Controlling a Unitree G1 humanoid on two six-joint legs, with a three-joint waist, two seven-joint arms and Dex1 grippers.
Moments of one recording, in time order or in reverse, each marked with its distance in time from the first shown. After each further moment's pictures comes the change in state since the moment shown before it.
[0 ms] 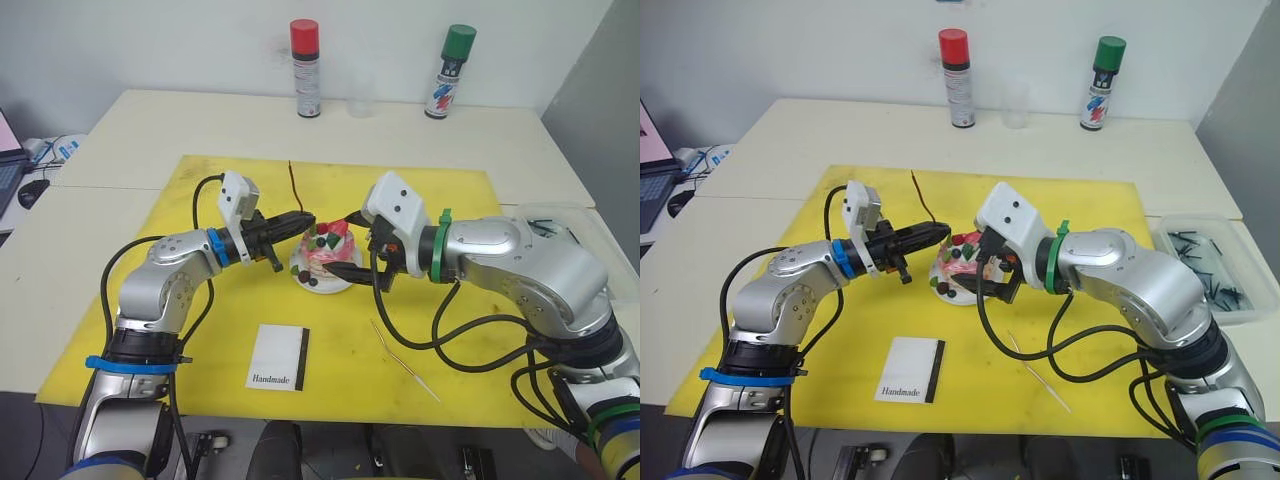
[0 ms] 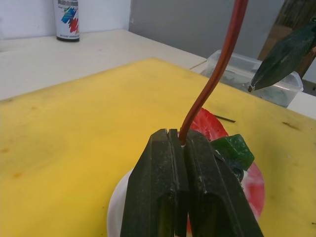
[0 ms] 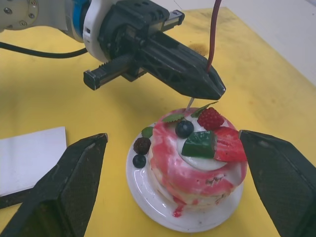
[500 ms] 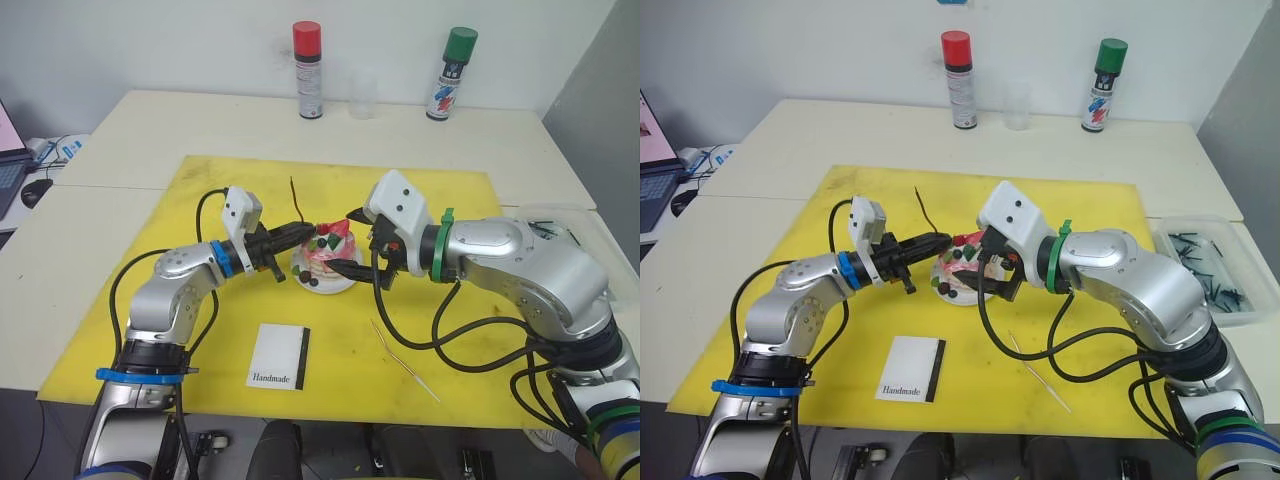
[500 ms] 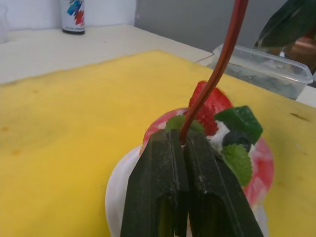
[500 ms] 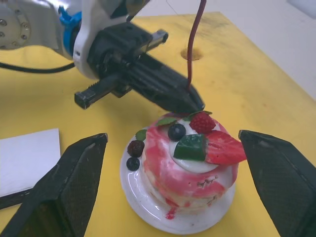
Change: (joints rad) left arm 0.075 -0.060 0.009 0.043 0.057 -0.093 -0.002; right arm 0.029 0.009 -0.001 -0.002 -0.059 -0.033 -0.001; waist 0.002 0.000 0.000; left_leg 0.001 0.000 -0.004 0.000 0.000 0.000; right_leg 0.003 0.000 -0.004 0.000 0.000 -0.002
